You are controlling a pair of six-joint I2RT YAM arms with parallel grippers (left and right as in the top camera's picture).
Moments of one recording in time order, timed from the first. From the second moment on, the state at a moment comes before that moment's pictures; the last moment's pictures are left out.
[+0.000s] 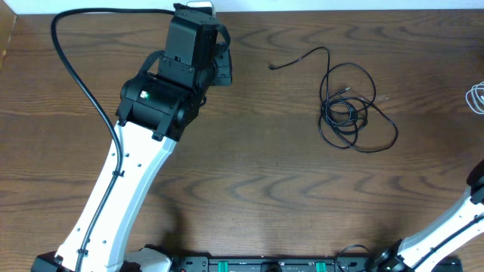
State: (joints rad) left arm -0.43 1.50 1.71 -0.90 -0.21 -0.33; right arm -0.69 2.20 2.05 -0.80 -0.17 0.43
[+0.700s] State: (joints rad) left arm -0.50 1.64 1.71 -0.89 0.16 -0.34; right arm -0.62 1.96 2.11 -1.34 -0.67 0.13
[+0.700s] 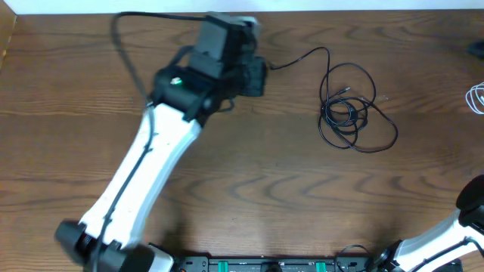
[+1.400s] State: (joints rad) left arm -0.72 2.08 1.70 -0.50 0.34 -0.34; right arm -0.49 1.96 2.11 -1.41 -0.53 0.08
